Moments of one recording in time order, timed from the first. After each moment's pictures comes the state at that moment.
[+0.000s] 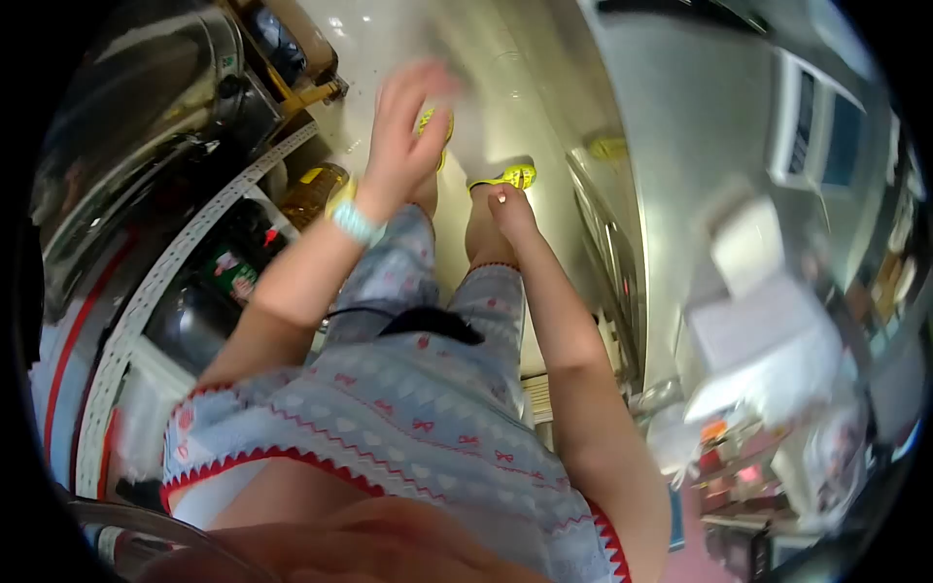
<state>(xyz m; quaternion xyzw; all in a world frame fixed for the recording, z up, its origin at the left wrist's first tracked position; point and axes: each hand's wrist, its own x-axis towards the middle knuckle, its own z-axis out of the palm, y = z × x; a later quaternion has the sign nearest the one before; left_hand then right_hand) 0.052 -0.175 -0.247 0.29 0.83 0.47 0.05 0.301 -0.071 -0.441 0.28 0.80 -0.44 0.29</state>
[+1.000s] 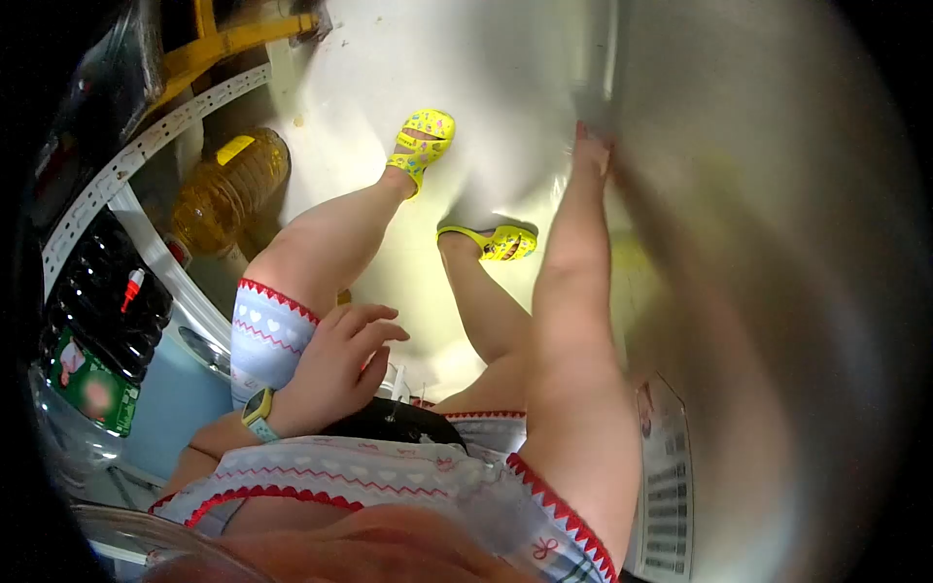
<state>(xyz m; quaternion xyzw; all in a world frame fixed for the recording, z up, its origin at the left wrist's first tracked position) 0.191 -0.290 -0.431 0.05 0.82 0.34 0.45 0.149 0.027 -0.898 0.45 0.82 -0.17 0.30</state>
